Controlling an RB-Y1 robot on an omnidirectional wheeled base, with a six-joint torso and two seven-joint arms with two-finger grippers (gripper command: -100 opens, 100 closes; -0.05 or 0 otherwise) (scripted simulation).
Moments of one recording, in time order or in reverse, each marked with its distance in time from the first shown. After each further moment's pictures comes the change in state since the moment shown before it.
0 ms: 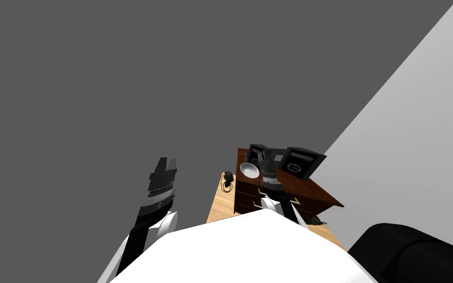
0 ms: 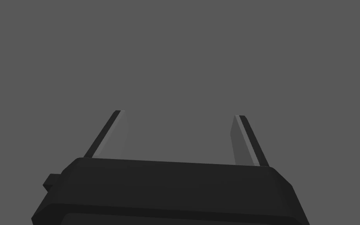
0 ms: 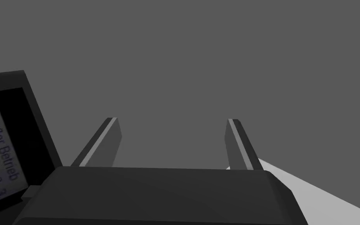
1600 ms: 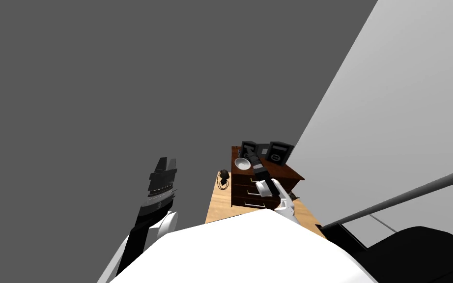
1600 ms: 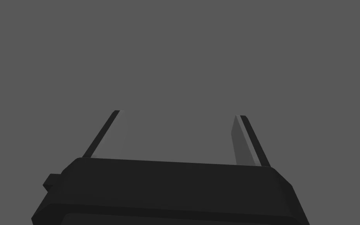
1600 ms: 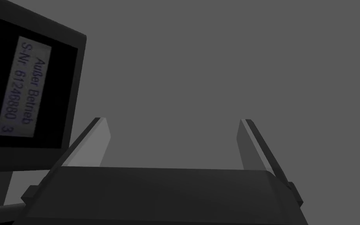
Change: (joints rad) left arm 0.000 0.000 0.000 0.000 0.000 0.000 0.000; right arm -0.310 -0.184 -0.023 0.185 0.135 0.336 0.192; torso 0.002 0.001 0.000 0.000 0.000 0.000
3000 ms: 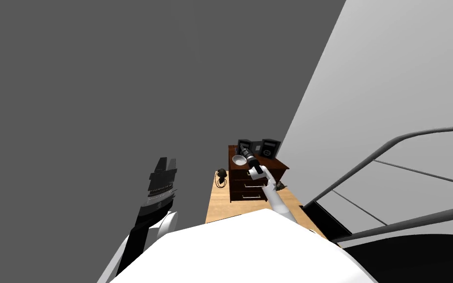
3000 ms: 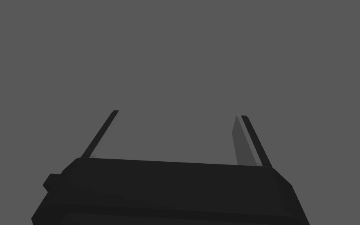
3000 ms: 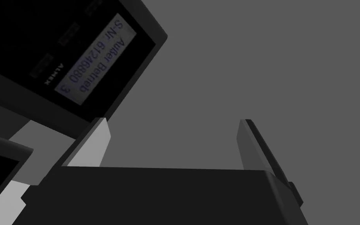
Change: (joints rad) left arm 0.000 0.000 0.000 0.000 0.000 0.000 0.000; right arm -0.306 -0.015 -0.021 0.225 0.117 0.349 0.230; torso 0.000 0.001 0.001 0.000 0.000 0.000
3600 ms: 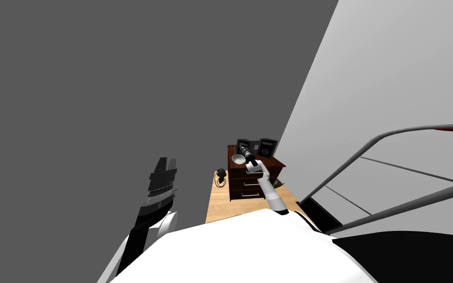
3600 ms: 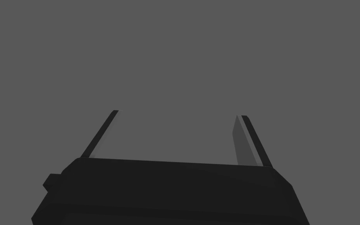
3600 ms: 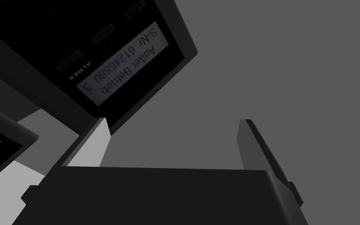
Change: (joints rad) left arm 0.000 0.000 0.000 0.000 0.000 0.000 0.000; right arm -0.156 -0.003 -0.015 0.128 0.035 0.161 0.110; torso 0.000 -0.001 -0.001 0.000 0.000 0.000
